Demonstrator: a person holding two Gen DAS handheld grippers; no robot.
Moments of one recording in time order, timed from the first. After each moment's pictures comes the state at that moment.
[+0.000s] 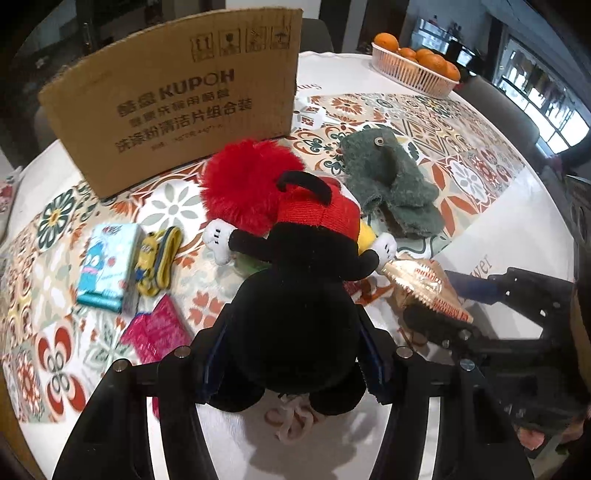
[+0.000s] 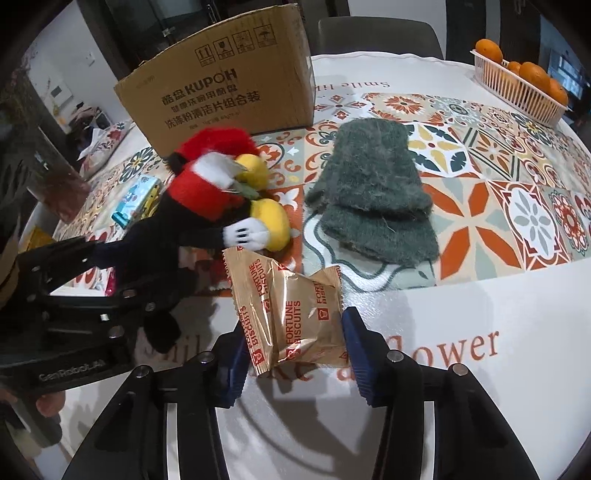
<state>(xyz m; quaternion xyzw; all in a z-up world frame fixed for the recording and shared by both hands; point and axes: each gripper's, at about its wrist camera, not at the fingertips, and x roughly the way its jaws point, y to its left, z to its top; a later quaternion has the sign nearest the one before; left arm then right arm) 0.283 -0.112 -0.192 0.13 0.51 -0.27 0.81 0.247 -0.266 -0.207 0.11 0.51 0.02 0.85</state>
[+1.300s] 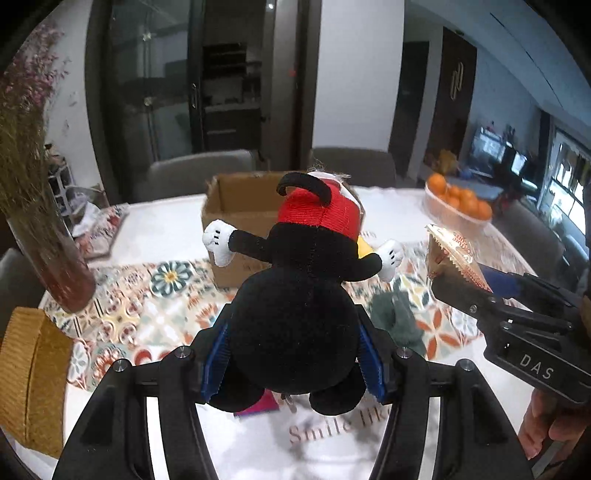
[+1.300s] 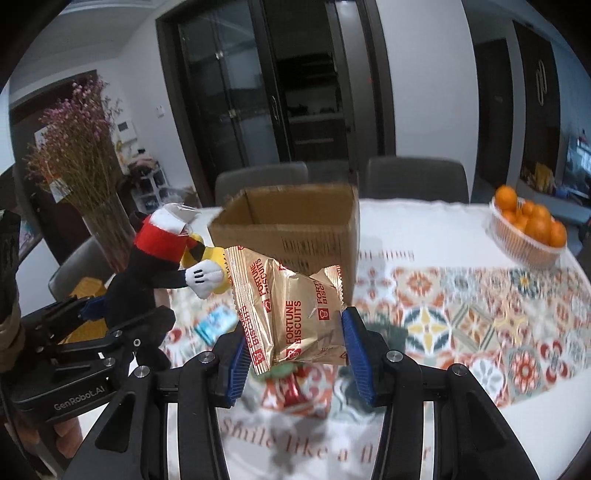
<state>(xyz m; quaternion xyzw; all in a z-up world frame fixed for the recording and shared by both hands) 0.247 -0.065 -0.037 0.03 0.35 -0.14 0.93 0.246 -0.258 -0.037 0.05 0.32 0.09 0.94</state>
